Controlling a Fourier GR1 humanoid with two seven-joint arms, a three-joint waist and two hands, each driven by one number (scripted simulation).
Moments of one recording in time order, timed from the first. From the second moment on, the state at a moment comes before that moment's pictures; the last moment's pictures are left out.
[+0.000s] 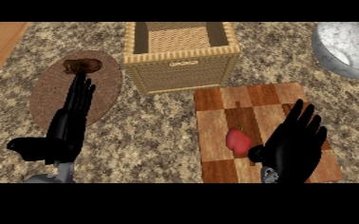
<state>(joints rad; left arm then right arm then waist) -0.03 0.28 -0.21 -1.66 0.24 0.33 -0.04 -0.03 -0.01 0.36 -1.81 1.52 0.10 1.25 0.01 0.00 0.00</state>
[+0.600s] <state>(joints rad) -0.03 0.28 -0.20 -1.67 0.23 0.32 -0.03 -0.02 -0.01 0.32 -1.78 1.47 0.09 1.25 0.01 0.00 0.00</state>
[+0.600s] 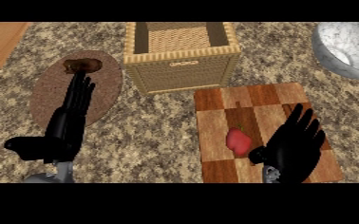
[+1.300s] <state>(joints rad) -0.02 0.26 -0.19 -1.65 0.22 0.30 -0.05 -0.03 -0.01 0.31 -1.71 1.43 0.03 1.25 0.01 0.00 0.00</state>
